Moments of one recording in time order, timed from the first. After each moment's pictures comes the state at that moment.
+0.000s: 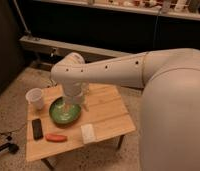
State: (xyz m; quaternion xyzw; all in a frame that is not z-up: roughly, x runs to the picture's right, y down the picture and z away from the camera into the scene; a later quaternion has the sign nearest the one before) arm -0.108 0.102 0.703 -0.26 0.23 0.64 0.68
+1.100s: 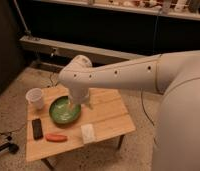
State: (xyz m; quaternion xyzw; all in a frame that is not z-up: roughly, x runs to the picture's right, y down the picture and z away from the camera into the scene) arm -0.081 0.085 0.717 -0.22 0.19 0.65 0.70
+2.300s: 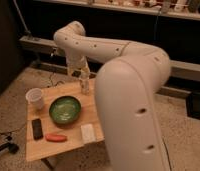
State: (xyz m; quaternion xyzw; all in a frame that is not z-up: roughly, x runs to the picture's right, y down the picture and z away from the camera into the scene) arm -0.144 -0.094 0.809 -0.19 0.18 0.61 0.75
